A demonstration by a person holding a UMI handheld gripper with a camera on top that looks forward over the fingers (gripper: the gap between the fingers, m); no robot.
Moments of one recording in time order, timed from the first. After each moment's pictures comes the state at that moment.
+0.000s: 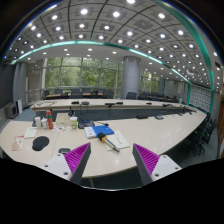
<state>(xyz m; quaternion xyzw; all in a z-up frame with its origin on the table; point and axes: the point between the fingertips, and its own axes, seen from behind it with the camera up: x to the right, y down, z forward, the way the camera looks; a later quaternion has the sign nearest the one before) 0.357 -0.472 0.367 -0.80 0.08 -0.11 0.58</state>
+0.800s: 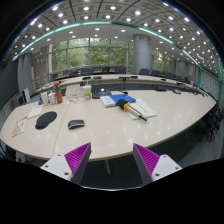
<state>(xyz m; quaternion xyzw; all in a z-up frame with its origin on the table) 0.264 -0.404 0.150 -0.87 0.06 -0.04 0.49</state>
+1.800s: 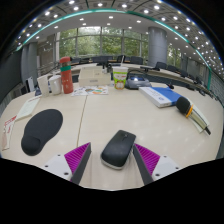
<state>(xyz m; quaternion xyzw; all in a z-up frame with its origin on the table) 0.062 -0.080 -0.003 -0.89 0.02 -0.02 0.45</state>
